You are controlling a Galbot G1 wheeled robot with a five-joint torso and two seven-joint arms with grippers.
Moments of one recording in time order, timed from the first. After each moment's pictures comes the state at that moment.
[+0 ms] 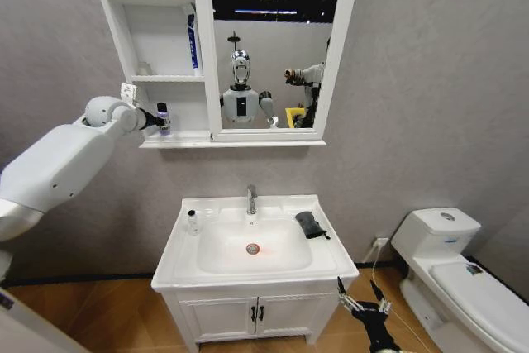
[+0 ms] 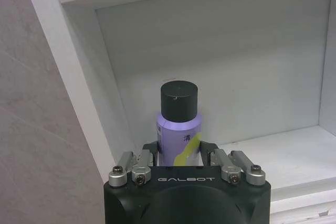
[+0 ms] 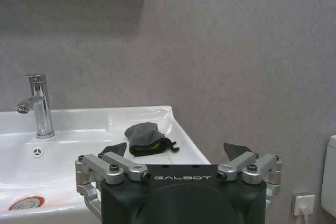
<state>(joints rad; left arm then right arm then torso) -0.48 -0.77 0.48 -1.15 -1.15 0.74 -0.20 -1.72 1.21 0.57 1.99 0.34 0.26 0.22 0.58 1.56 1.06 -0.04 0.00</state>
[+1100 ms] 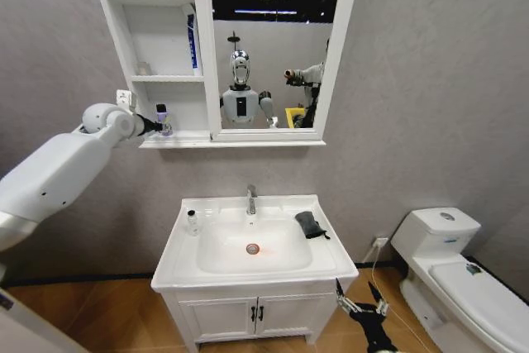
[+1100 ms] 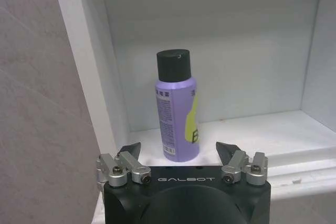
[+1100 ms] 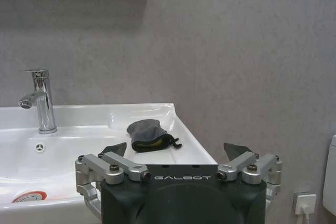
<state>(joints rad) -0.38 -0.70 0.40 -1.28 -1.27 0.74 -0.27 -1.71 1.22 0.56 1.97 0.32 0.26 0.22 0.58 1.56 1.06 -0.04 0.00</state>
